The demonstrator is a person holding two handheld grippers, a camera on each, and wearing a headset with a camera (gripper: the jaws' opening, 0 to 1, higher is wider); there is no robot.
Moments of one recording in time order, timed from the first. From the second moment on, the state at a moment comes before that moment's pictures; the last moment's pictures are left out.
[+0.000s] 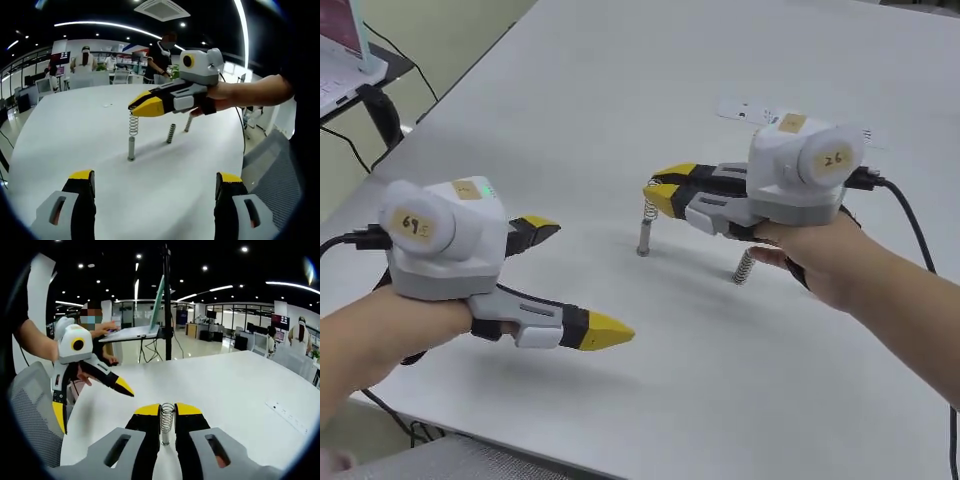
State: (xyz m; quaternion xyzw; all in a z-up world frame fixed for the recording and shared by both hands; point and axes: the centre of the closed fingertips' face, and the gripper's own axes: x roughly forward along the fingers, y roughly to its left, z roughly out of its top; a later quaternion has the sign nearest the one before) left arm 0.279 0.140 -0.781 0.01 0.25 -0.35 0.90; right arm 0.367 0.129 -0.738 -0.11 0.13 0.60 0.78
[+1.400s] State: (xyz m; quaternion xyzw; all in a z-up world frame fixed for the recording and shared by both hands) left arm 0.278 0.145 -0.786 0.00 0.25 -0.35 0.90; right arm 0.359 0.134 -0.802 -0.17 0.19 0.59 0.76
